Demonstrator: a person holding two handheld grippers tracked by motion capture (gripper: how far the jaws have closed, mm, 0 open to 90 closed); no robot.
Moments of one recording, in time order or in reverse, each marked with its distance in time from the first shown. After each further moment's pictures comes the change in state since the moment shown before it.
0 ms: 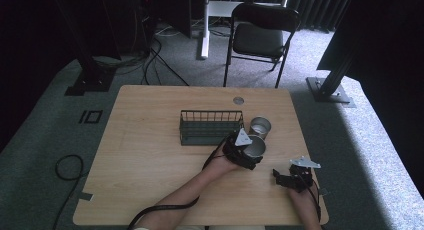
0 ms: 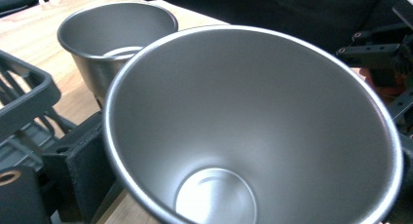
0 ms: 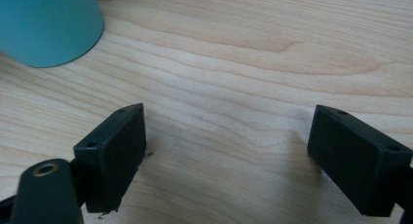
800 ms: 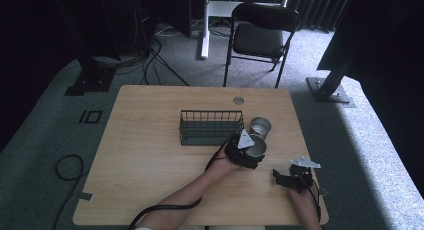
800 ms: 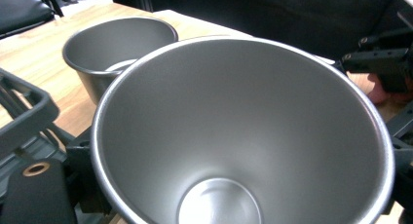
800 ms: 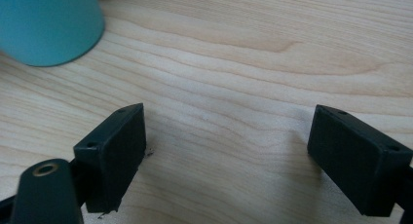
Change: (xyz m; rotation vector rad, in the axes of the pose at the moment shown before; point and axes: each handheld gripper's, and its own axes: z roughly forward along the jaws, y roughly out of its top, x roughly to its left) left arm -0.006 0.002 0.000 -0.035 0.039 0.021; right arm 0.000 0.000 0.000 0.000 0.000 -0.001
